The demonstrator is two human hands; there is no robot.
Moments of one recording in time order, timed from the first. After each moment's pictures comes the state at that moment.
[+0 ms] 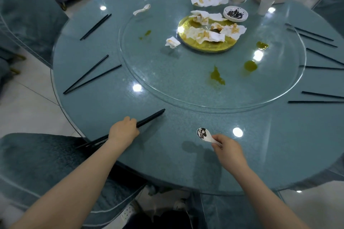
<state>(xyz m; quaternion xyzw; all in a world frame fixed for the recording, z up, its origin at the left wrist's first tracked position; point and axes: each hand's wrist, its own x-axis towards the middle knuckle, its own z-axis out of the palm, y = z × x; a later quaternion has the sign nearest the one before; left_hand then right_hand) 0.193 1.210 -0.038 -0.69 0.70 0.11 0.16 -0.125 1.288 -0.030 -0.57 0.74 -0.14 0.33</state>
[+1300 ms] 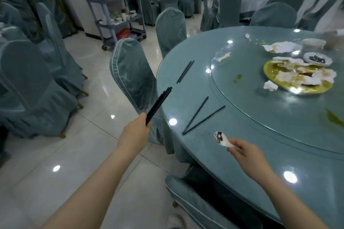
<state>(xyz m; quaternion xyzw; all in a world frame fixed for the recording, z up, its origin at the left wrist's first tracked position) 0.624 1.171 0.082 -0.73 0.65 0.11 -0.19 0.287 1.196 0.027 -0.65 0.66 -0.23 0.30</state>
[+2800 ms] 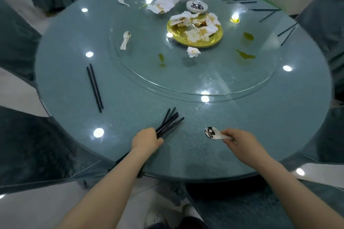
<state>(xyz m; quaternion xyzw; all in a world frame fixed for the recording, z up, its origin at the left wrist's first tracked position) 0.526 0.893 -0.054 -0.40 0.88 0.22 0.15 0.362 1.133 0.029 -0.35 0.90 -0.14 0.22</state>
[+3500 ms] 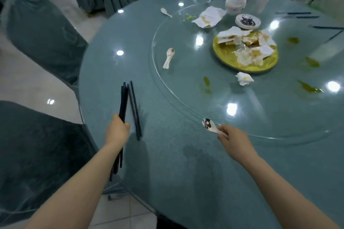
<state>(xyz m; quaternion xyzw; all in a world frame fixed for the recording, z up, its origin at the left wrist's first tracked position) 0.592 0.660 -0.028 -0.62 0.71 0.32 -0.07 0.351 0.912 0.006 -0.35 0.89 -0.19 0.23</state>
